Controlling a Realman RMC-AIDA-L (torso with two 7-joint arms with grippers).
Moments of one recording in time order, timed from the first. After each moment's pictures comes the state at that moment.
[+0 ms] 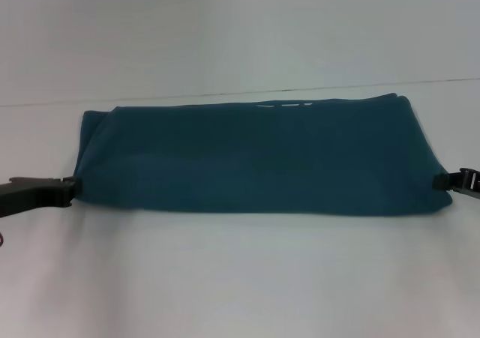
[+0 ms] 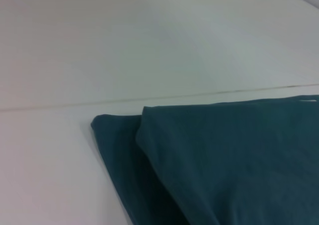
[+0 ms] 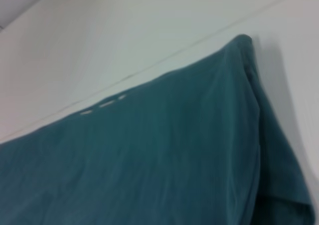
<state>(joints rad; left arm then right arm) -0.50 -2.15 0.80 0.89 2.25 0.98 -1.99 0.51 1.94 -0.54 -0.57 -2.20 -1.13 2.15</state>
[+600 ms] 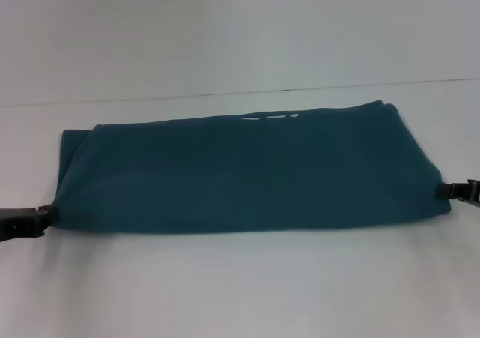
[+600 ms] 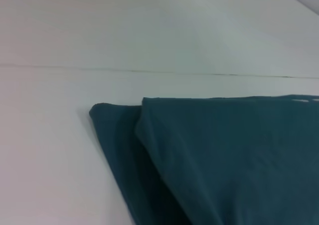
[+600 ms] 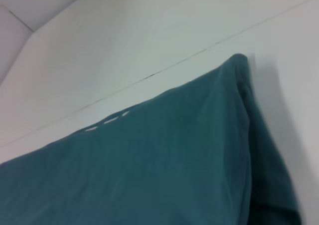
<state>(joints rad) -0.39 -2.16 0.71 0.99 2.25 1.14 -2.00 0.47 1.95 -0.49 -0.57 -2.17 -1.22 2.04</state>
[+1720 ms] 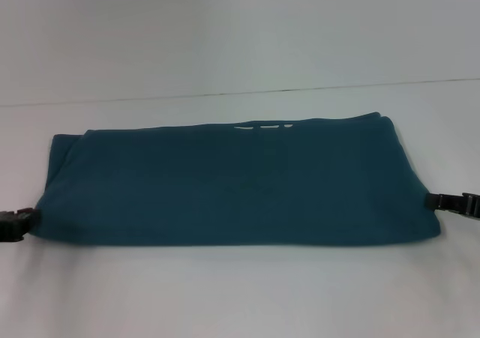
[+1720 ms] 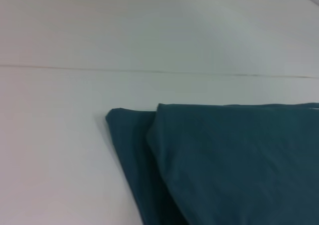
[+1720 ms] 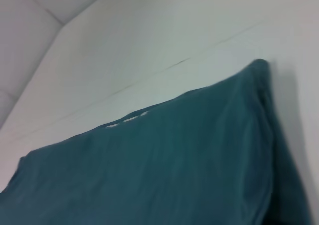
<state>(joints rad) -0.38 -2.16 0.64 1.02 2.28 1.18 -1.97 0.44 1.97 -0.46 -0.58 -2.16 -1.31 1.97</state>
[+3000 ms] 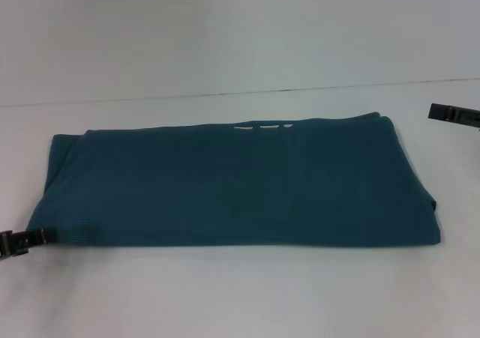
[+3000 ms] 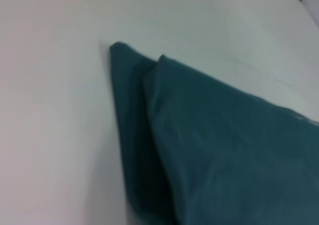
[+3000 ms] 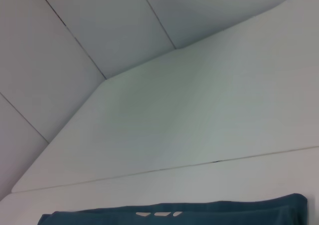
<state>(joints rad) -0.38 -2.14 0.54 1.06 2.35 1.42 -2.30 0.54 1.92 -0.38 -0.68 -2.10 -1.38 1.93</state>
